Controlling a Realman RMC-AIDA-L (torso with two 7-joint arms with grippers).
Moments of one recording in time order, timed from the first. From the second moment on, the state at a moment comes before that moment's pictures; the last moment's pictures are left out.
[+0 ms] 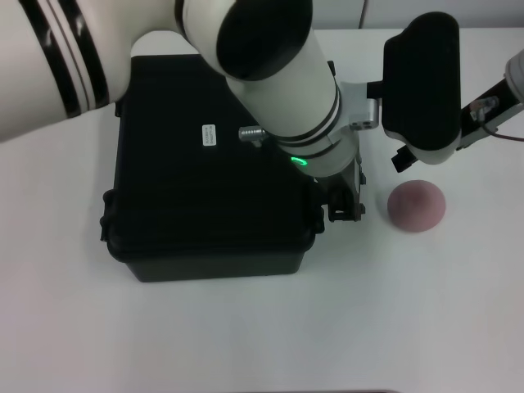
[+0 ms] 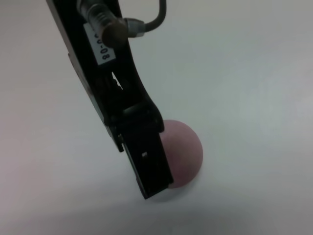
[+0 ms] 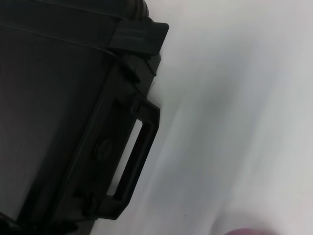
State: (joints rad) left arm -1.11 -2.06 2.15 1.07 -0.81 -1.06 0.69; right arm 0.91 2.00 -0.85 -0.74 0.39 1.50 -0.60
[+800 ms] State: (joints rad) left arm -1.06 -2.06 2.05 1.18 -0.76 -1.15 0.70; right arm 0.90 2.00 -0.84 -0.74 0.39 1.50 -0.61
